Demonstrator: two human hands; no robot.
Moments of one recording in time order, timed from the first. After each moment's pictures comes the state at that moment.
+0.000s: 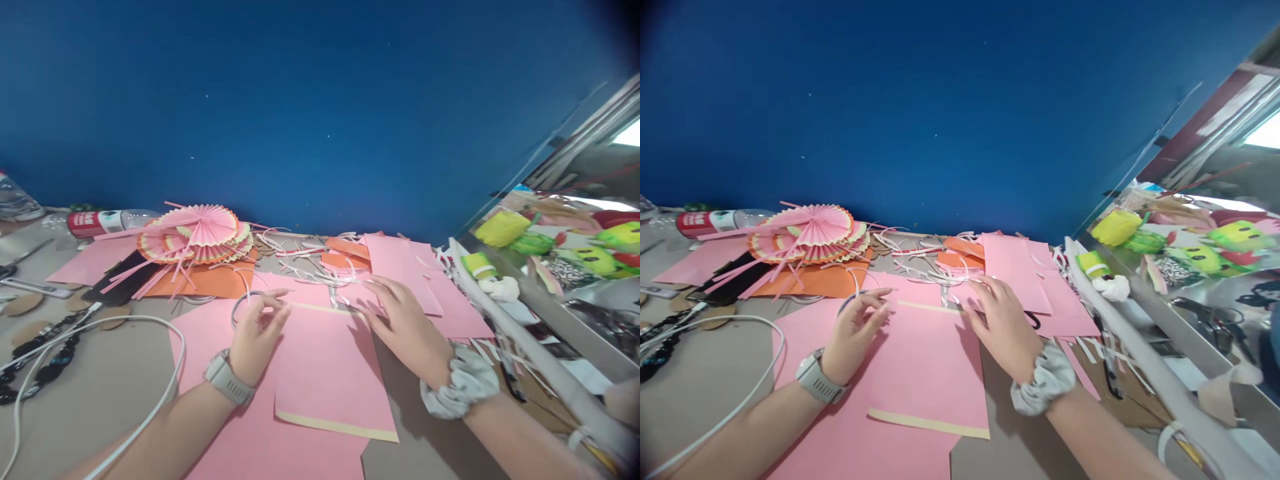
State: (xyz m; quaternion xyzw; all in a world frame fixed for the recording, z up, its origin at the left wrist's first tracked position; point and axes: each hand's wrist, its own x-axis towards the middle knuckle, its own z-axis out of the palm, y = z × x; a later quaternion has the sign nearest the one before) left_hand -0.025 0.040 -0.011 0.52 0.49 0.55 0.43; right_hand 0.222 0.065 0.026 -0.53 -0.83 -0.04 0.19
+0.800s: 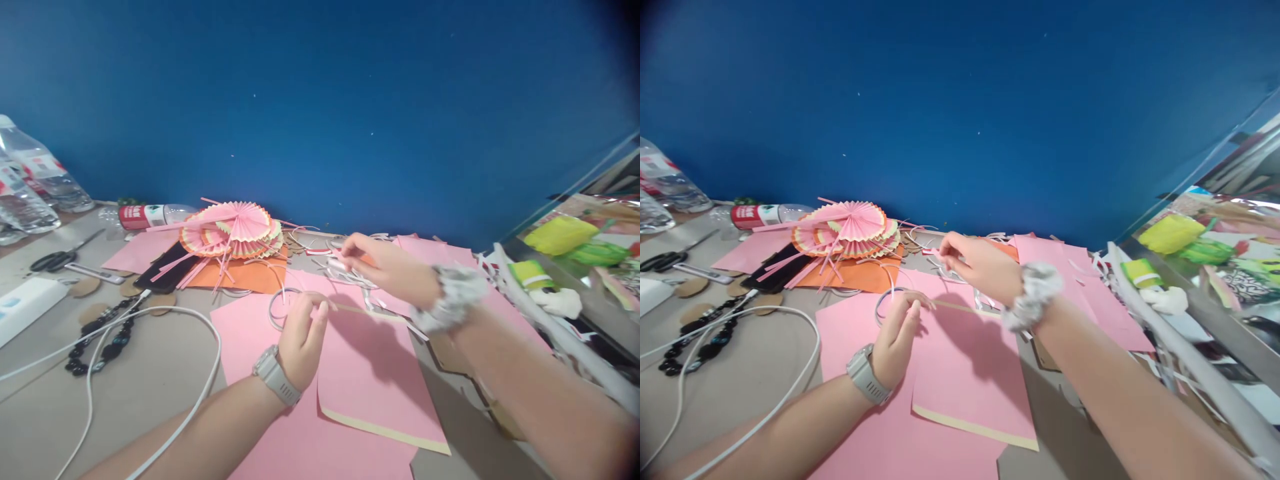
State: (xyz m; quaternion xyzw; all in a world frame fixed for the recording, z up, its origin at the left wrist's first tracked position) left_hand -0.025 0.032 -0.011 0.63 0.45 0.55 0.33; right_hand 0.126 0.125 0.092 -0.40 -0.90 0.08 0.12
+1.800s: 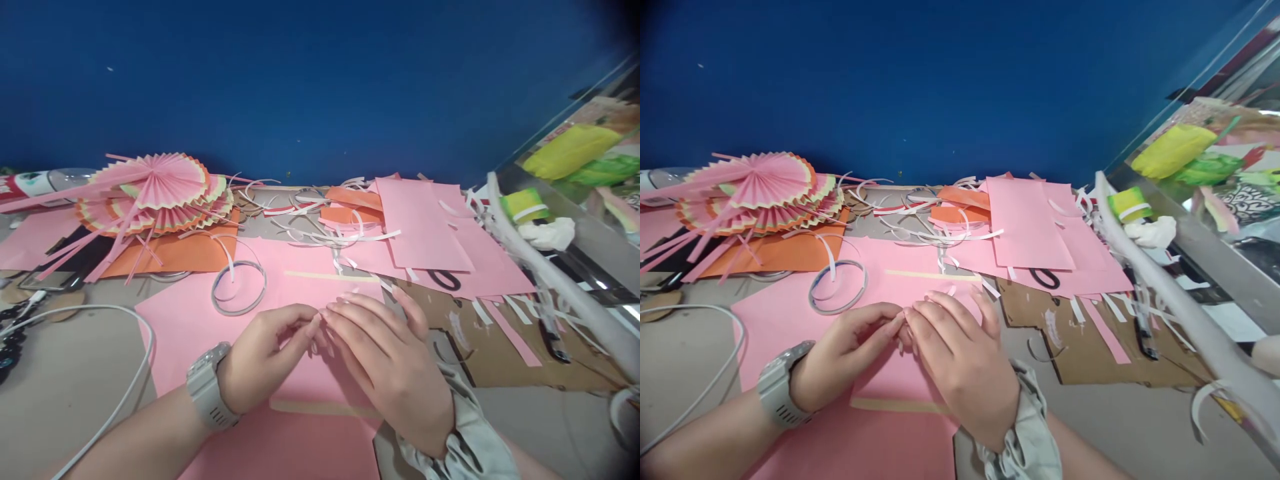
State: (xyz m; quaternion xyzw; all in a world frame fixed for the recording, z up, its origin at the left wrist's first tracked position) left_hand -0.007 0.024 0.002 0.65 0.39 0.32 0.57; right_hand 0.168 0.003 0.008 -0.45 -0.85 -0.04 0.28
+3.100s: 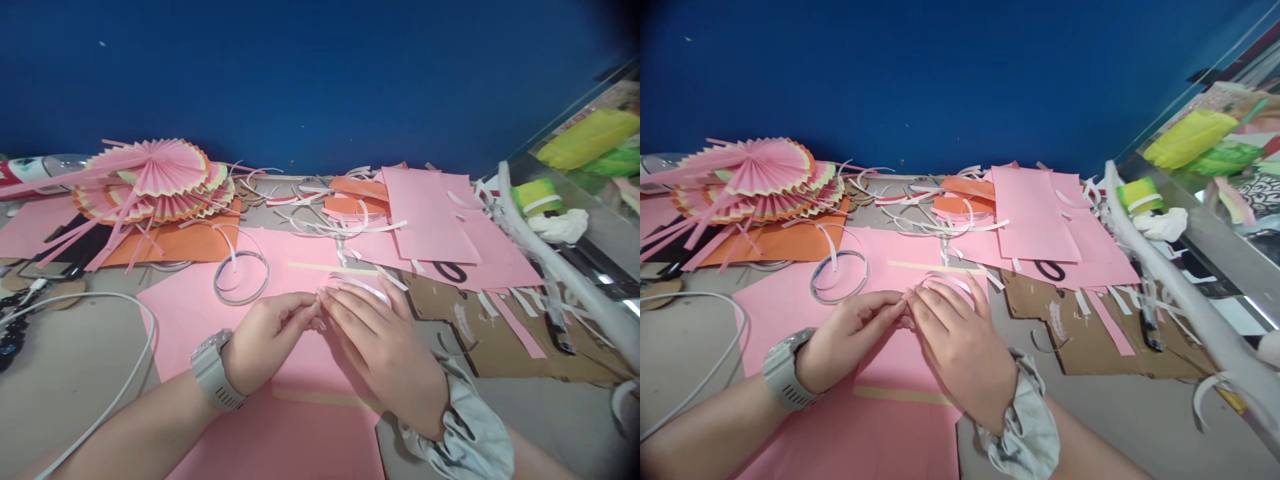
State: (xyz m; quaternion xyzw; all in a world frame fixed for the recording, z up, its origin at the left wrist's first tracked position) left_hand -0.011 0.028 -0.008 0.64 0.41 0.33 0.56; right_hand 0.166 0.009 0.002 -0.44 -0.87 0.02 0.21
